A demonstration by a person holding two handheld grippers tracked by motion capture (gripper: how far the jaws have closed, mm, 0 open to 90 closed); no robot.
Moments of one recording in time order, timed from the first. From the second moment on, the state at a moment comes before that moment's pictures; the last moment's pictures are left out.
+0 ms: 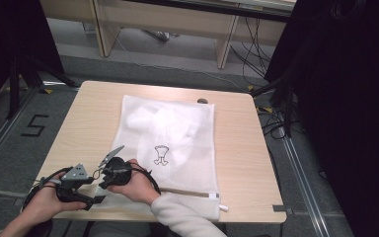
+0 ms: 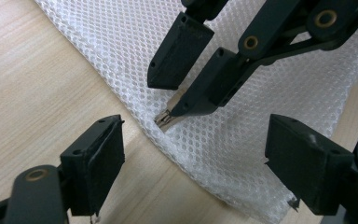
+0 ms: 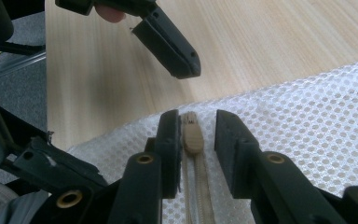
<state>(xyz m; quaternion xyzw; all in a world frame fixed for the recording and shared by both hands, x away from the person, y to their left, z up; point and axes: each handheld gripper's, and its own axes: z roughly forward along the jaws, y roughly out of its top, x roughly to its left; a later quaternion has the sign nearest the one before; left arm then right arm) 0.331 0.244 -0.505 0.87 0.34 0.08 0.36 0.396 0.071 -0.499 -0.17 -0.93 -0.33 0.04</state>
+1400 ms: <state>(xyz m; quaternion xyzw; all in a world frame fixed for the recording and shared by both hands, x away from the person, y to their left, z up) 0.334 0.244 -0.503 0.83 0.40 0.04 0.39 0.390 0.064 -0.468 -0.16 -0.93 -0.34 0.03</state>
